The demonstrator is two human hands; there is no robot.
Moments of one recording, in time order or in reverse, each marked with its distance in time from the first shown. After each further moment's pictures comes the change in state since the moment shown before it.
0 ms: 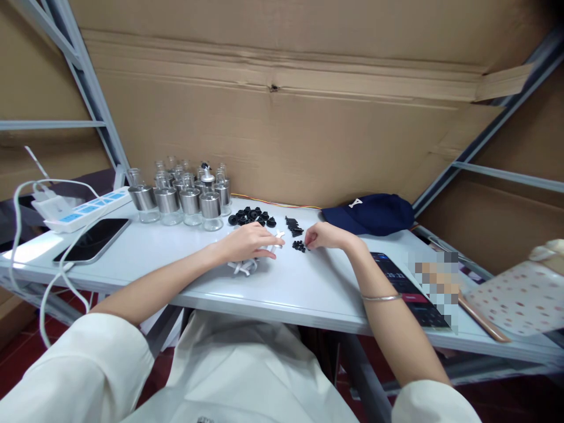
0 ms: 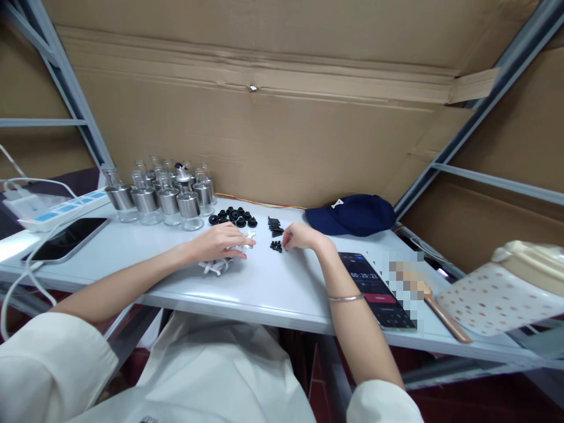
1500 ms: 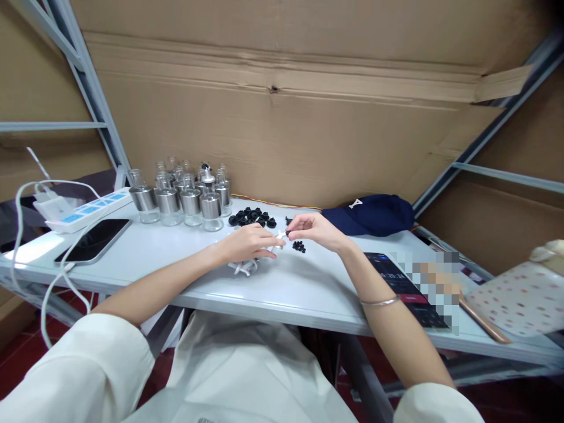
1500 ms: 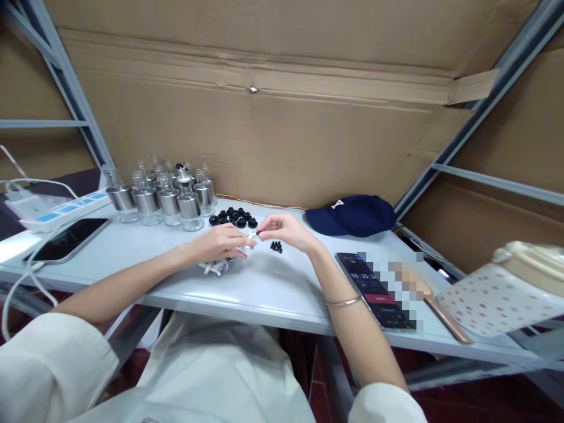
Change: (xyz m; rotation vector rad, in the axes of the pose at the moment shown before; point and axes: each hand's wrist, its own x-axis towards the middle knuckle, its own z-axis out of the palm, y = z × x) left_hand 0.000 0.001 -0.001 0.043 0.002 0.037; right_hand -0.014 -0.043 0.007 0.957 0.083 -0.370
